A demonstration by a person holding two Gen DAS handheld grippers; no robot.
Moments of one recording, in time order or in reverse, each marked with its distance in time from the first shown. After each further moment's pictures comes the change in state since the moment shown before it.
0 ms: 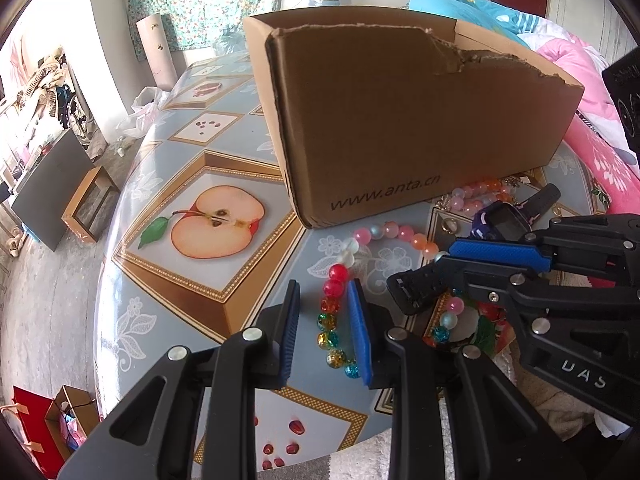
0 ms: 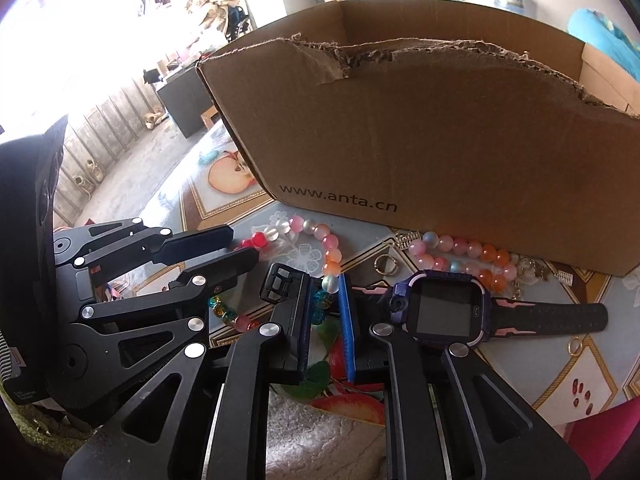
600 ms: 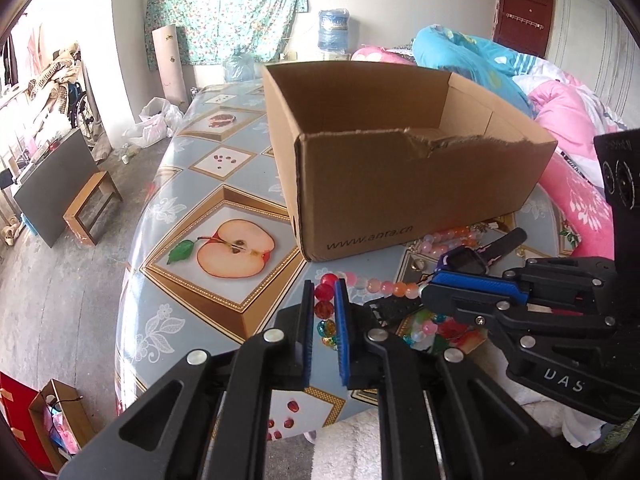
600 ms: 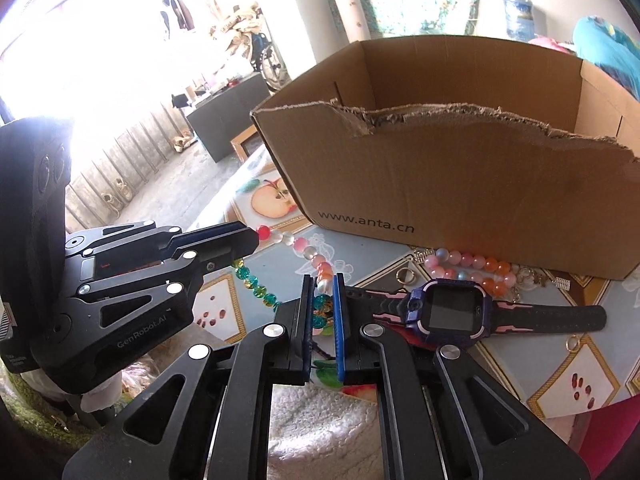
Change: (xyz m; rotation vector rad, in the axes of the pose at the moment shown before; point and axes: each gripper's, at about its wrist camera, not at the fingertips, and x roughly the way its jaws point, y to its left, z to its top) left arm -0.058 0.006 0.008 -0.081 -0.105 -0.046; right arm -0.039 -0.007 -0.004 0.005 -0.117 0.130
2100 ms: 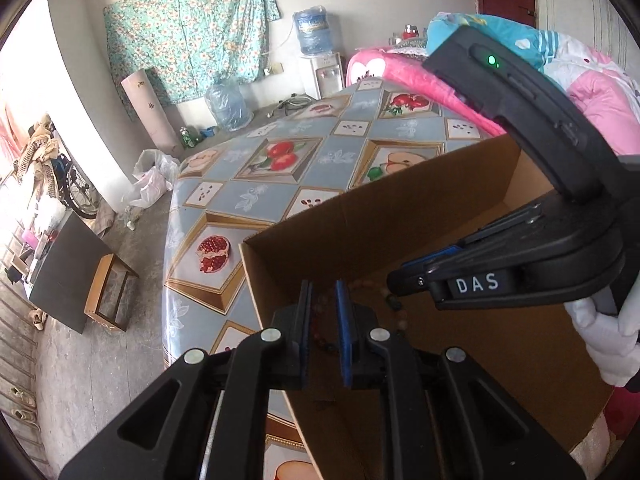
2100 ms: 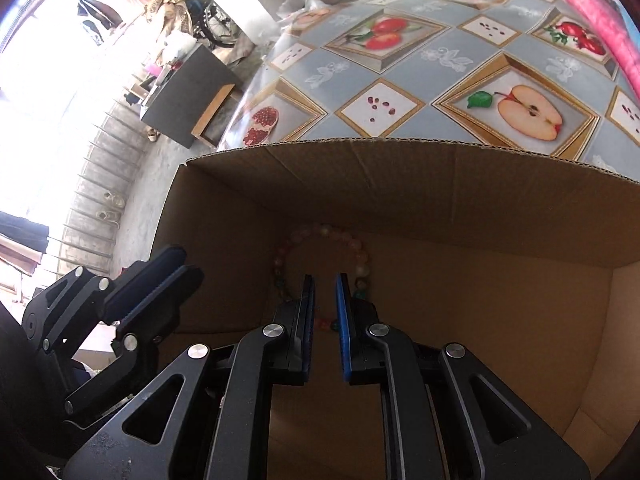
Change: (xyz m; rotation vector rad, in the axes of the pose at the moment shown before) left arm 0.108 0.001 0.195 0.215 0.010 0.112; right arm 0.115 -0.125 0.197 0.221 0.339 0.023
